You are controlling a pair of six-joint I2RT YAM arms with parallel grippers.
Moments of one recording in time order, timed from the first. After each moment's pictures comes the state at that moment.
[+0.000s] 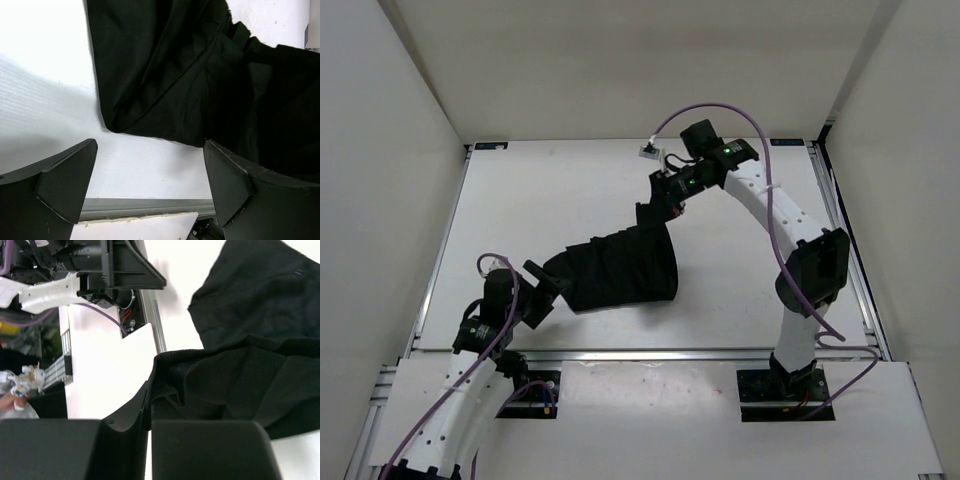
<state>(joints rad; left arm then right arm) -0.21 0.47 0.39 -0.62 0.09 -1.07 0.51 1.86 1.84 -1.04 -1.06 -0.15</state>
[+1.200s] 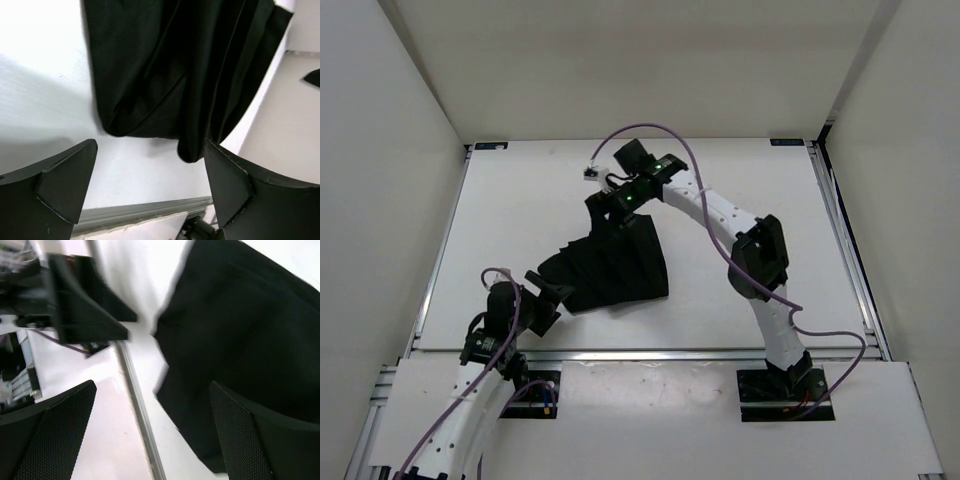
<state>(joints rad) -0.19 0.35 0.22 -0.53 0.16 -1.15 0.77 2.20 2.12 -0.94 -0.82 0.00</state>
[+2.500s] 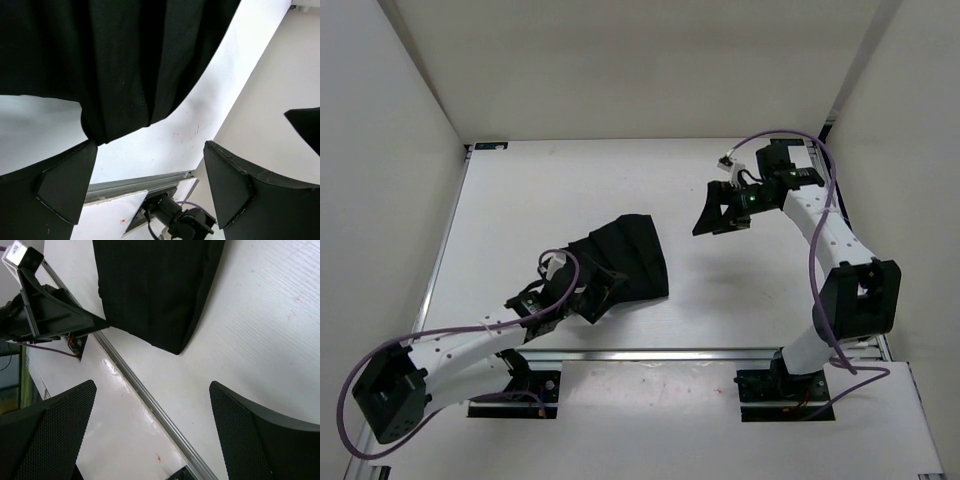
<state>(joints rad) -0.80 0.96 0.44 -0.17 -0.17 -1.60 0.20 1.59 1.39 -0.93 -0.83 -0.03</state>
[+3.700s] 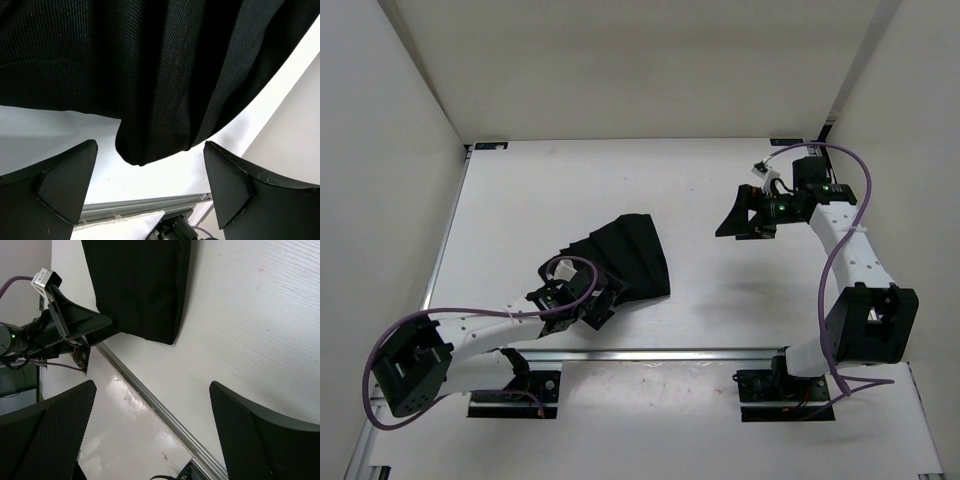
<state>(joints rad) -0.89 1.15 0.47 -0.19 -0.25 -1.69 0.01 1.45 1.25 -0.92 -0.88 -0.03</state>
